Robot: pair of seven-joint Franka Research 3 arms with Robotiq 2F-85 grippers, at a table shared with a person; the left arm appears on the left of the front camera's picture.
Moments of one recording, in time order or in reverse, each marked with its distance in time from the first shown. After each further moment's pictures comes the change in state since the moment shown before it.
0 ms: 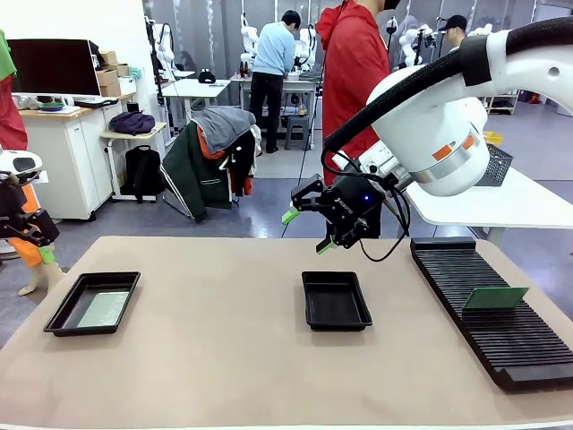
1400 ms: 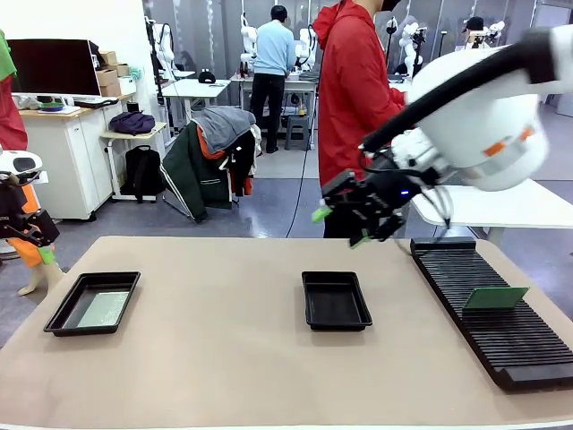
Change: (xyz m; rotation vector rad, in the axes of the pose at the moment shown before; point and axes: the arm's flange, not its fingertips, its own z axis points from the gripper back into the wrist) left arm 0.000 0.000 0.000 0.000 0.001 0.000; right arm -0.031 -0.017 0.062 -0.068 -0.053 0.111
